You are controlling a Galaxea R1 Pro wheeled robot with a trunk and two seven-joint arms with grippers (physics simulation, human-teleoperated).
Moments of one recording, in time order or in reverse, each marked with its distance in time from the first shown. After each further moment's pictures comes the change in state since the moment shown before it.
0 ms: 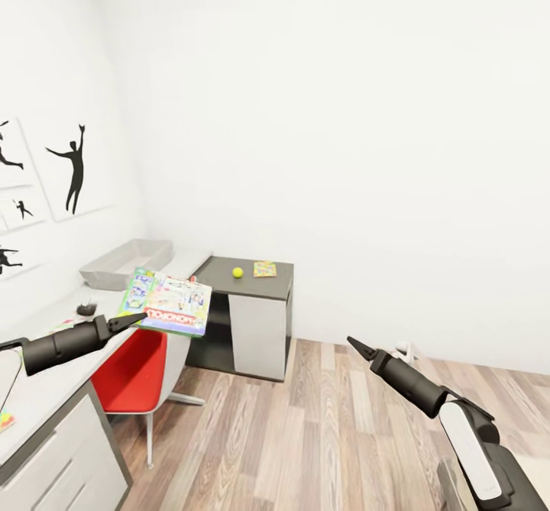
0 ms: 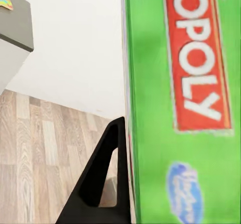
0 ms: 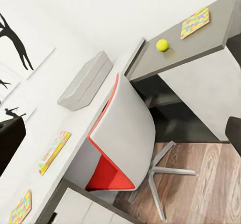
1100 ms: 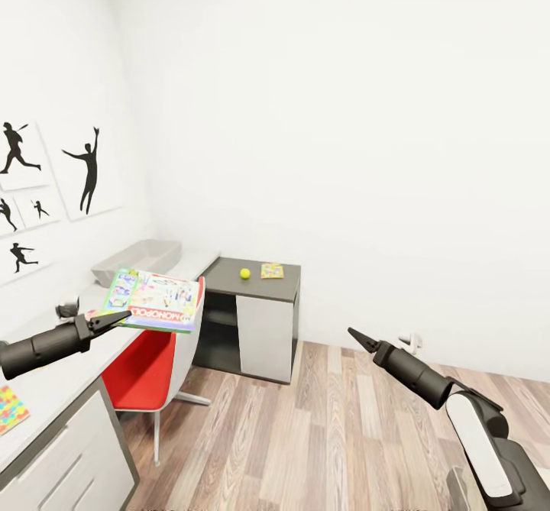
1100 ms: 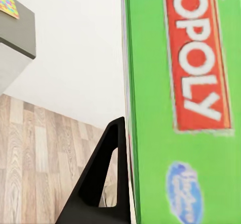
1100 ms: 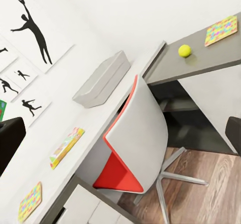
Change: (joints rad) left arm 0.008 0.078 0.003 0.074 0.133 0.001 -0.011; right arm 0.001 -0.016 0.001 -0.107 -0.004 0.051 0.000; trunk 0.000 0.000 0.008
